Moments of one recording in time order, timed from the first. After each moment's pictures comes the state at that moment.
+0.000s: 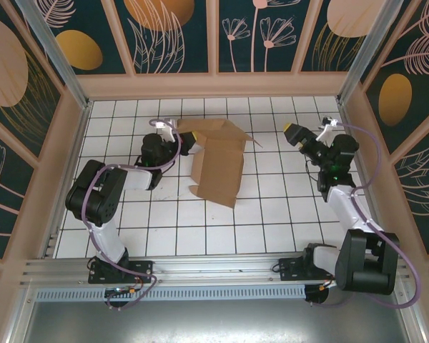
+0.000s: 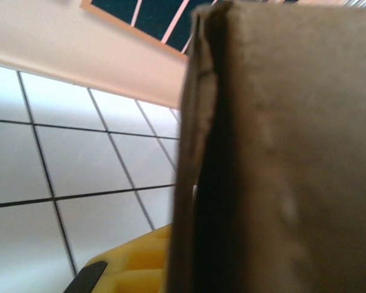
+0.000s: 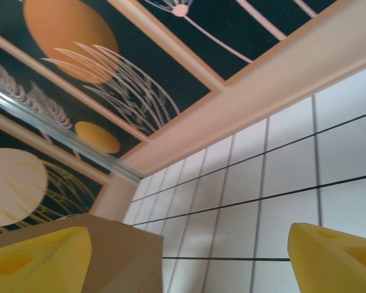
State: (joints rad) left arm -0.36 1.83 0.79 0.94 0.40 -0.65; right arm -0.08 1.17 0.61 0.48 -0.69 0.79
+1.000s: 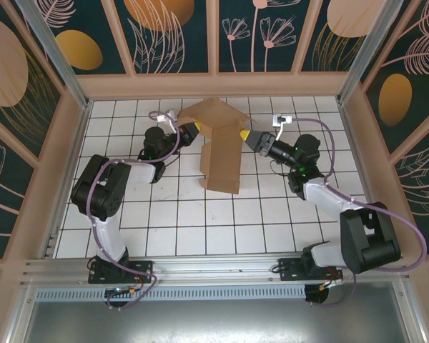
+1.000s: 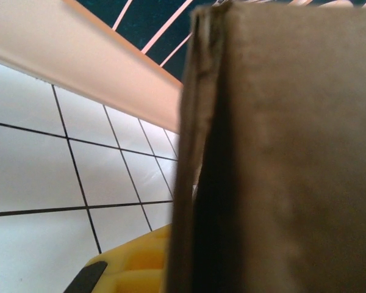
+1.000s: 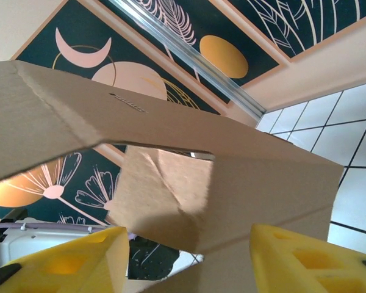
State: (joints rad) left arm -0.36 1.91 0.90 0.97 0.43 -0.88; right arm 0.31 1.35 0.66 0.83 -0.75 0.97
